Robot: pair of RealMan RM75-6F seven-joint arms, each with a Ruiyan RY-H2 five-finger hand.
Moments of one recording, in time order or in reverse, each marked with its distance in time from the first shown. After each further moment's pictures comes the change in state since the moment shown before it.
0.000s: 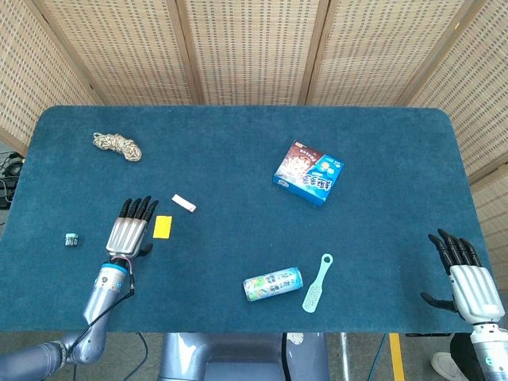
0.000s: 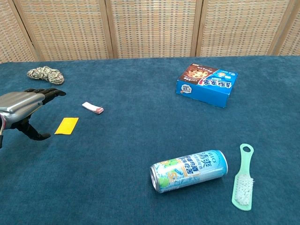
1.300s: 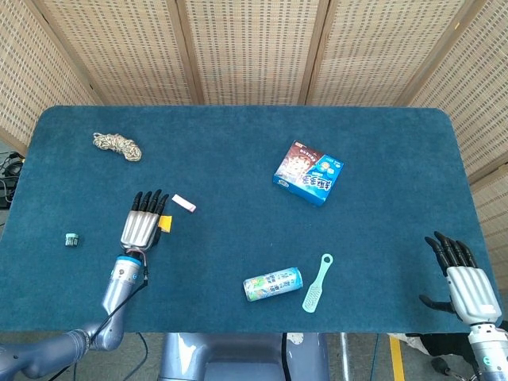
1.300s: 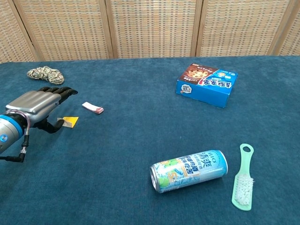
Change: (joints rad) left arm -0.081 -0.160 0.002 0.245 0.011 0.024 -0.026; right arm 0.007 0.000 -0.010 0.002 0.002 -0.025 0.001
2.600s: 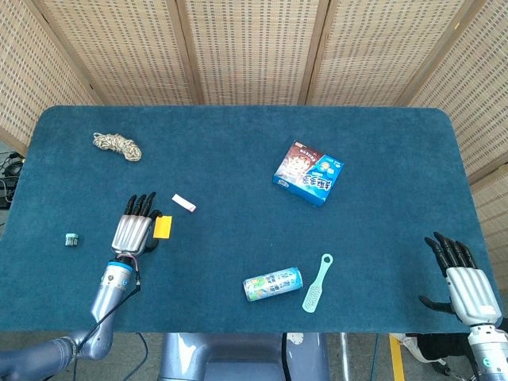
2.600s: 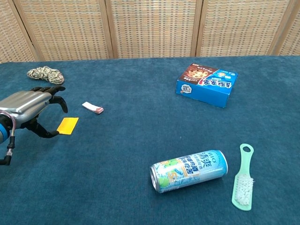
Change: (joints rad) left arm 0.049 0.075 0.024 -0.102 0.043 0.021 -0.071; right arm -0.003 0.000 -0.001 -0.007 -0.001 0.005 -0.010
